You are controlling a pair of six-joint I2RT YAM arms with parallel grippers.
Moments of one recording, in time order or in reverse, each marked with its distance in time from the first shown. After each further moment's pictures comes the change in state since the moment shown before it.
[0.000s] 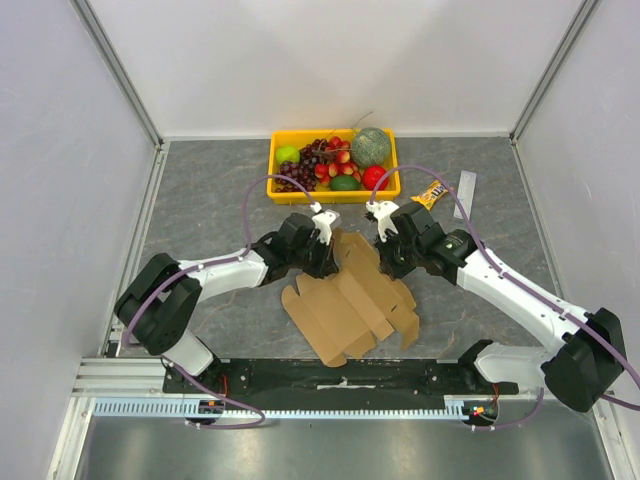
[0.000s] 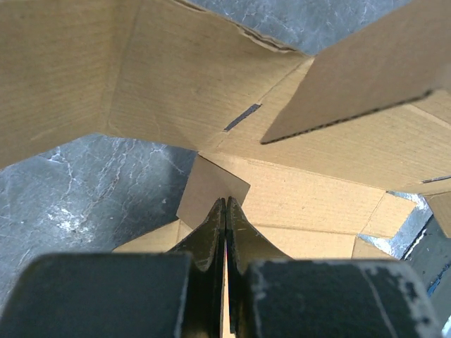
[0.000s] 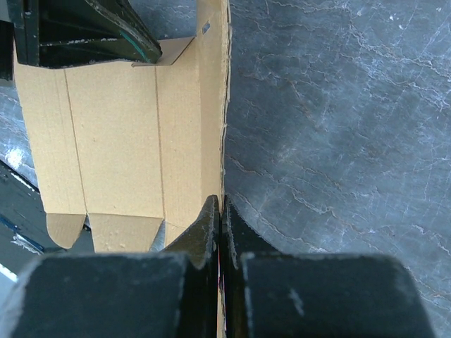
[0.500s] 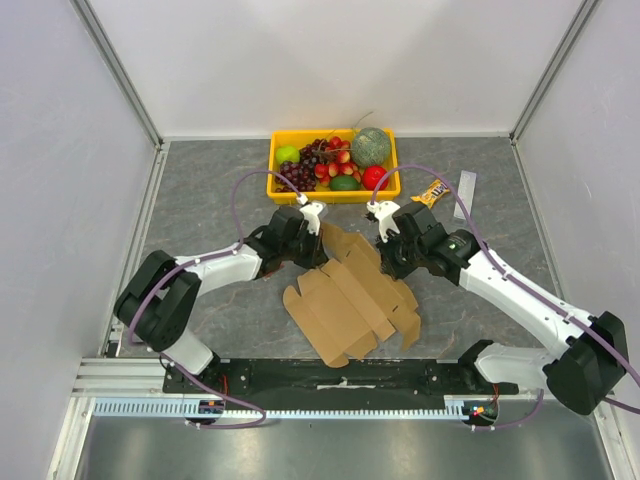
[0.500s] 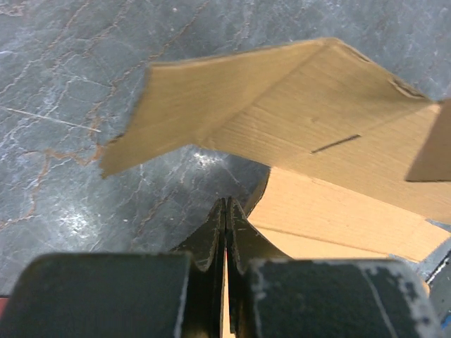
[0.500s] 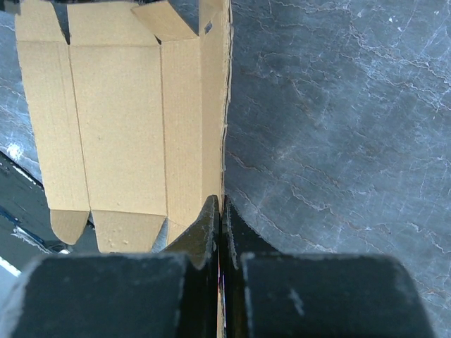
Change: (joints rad) left arm 0.090 0.019 0.002 0.012 -0.023 0.000; right arm 0.000 -0.019 0.006 -0.025 -0.011 -0.019
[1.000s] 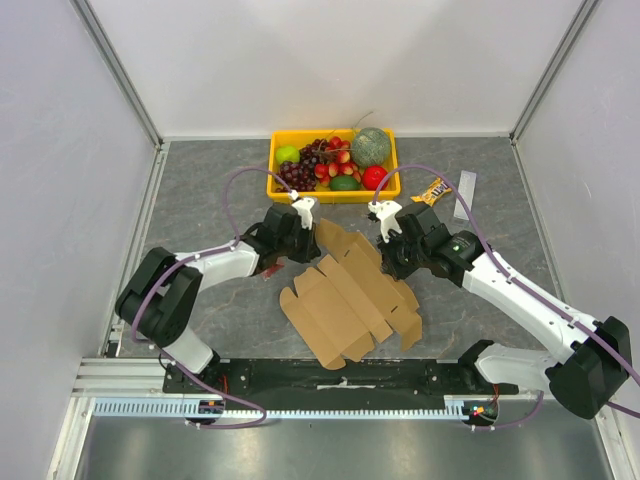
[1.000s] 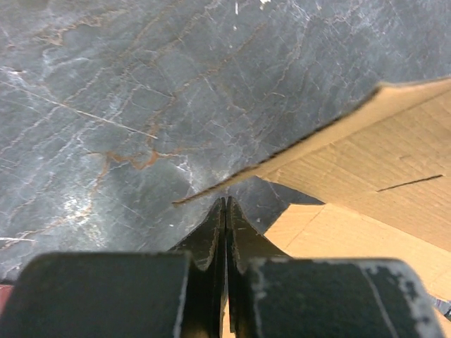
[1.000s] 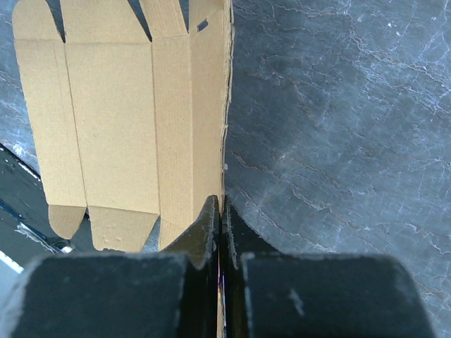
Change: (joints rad) left arm 0.057 0.015 0.000 0.023 -0.037 0.000; right arm 0.000 -0.023 0.000 -0.005 -0.008 -0.005
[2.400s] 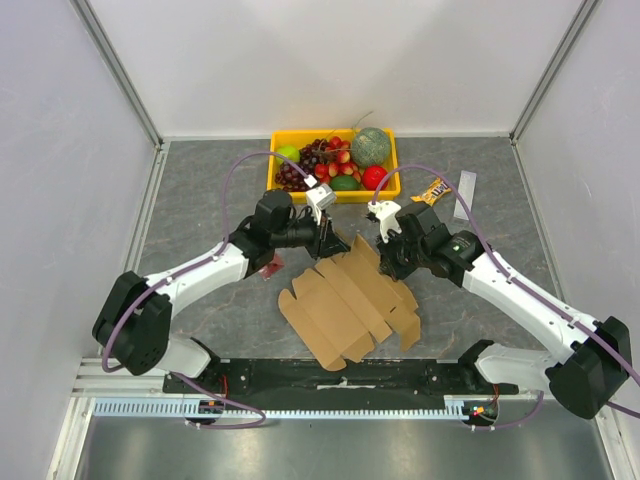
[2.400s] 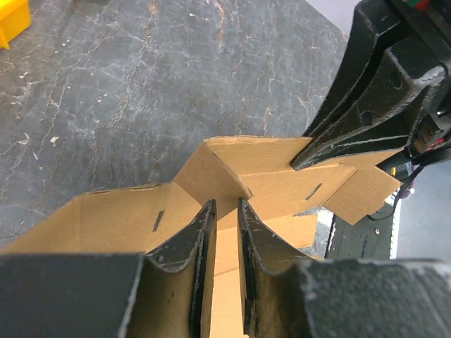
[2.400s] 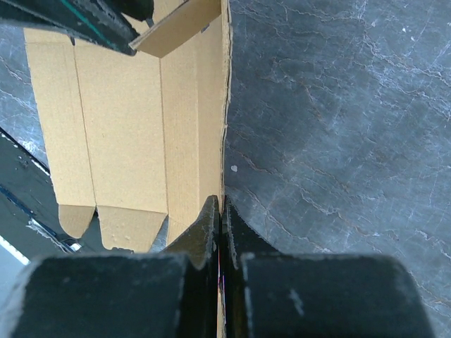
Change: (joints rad) left arm -0.056 -0.178 0.062 0.080 0.425 0.087; right arm -0.001 -0.001 0.000 0.008 -0.034 0.003
